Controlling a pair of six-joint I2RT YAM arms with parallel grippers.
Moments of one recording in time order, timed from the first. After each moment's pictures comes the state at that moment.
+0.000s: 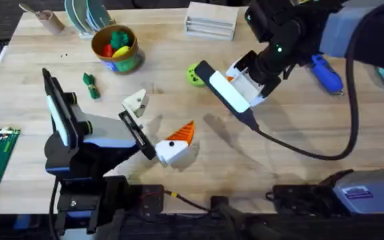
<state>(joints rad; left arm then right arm) 0.07 0.04 0.01 -0.09 1.00 -0.02 0.46 1.62 1.19 -0.90 -0.15 -1.84</state>
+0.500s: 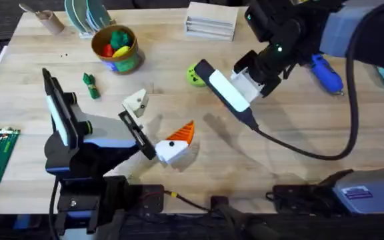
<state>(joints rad) 0.07 0.04 0.01 -0.09 1.00 -0.02 0.46 1.62 1.19 -0.90 -0.15 -1.84</state>
